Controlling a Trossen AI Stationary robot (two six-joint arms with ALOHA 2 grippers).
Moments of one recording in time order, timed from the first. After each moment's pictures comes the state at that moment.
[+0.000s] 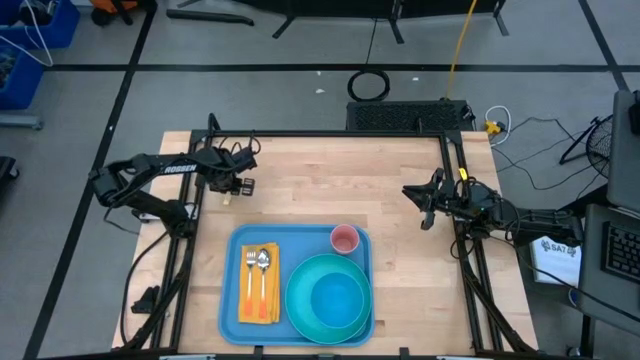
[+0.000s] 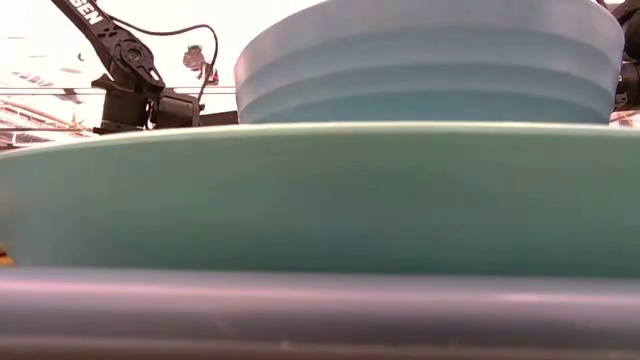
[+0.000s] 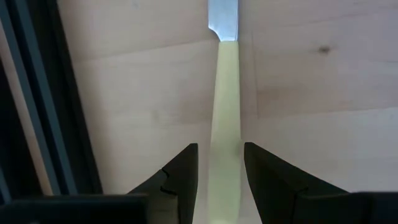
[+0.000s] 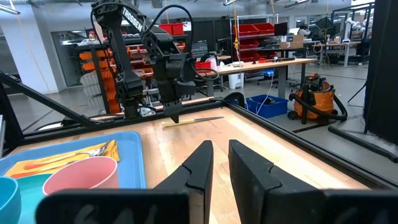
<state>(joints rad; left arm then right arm) 0.64 1.39 0.66 -0.87 -0.18 -0.81 -0.14 0.04 0.02 0.07 0.18 0.09</state>
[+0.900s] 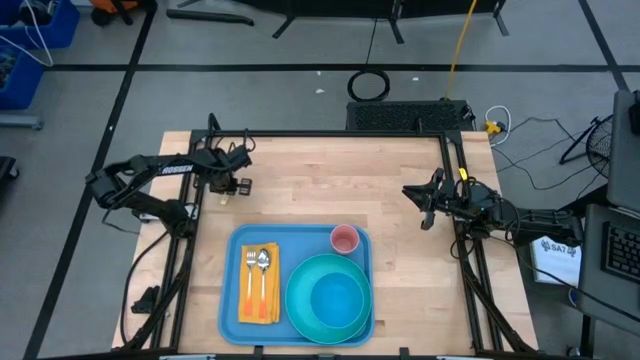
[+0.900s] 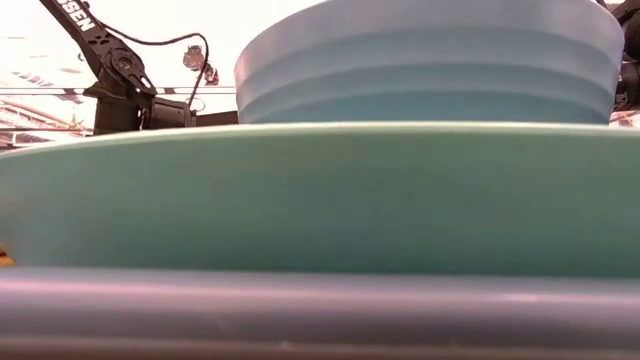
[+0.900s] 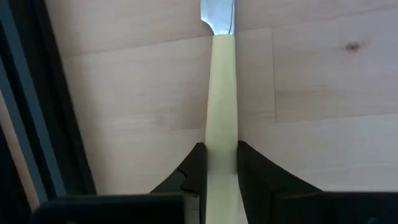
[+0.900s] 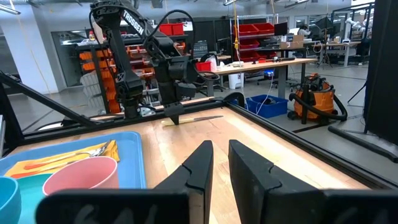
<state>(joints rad) 0.70 1.38 0.60 -0.76 -0.12 -0.75 -0.14 0.04 0.02 0.07 0.18 0.09</state>
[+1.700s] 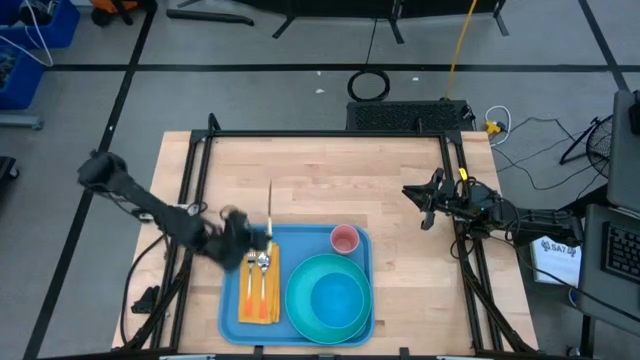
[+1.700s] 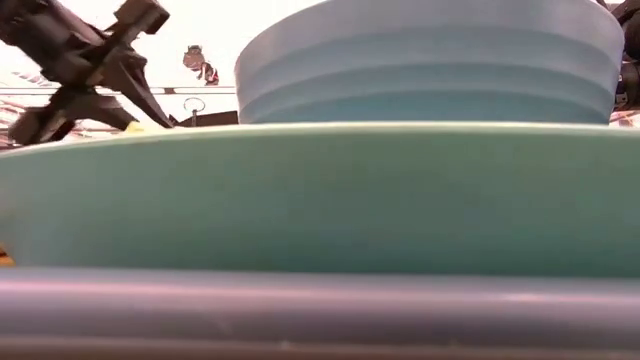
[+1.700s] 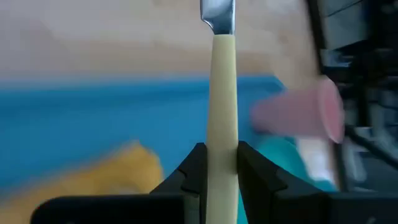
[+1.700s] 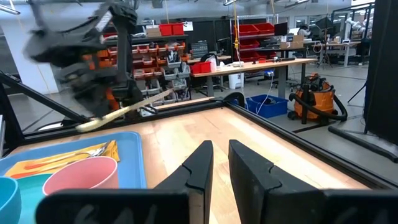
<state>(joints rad) -0.52 1.15 0.59 -0.34 -0.62 -1.80 -0.14 0.04 0.02 0.07 0.18 0.09</state>
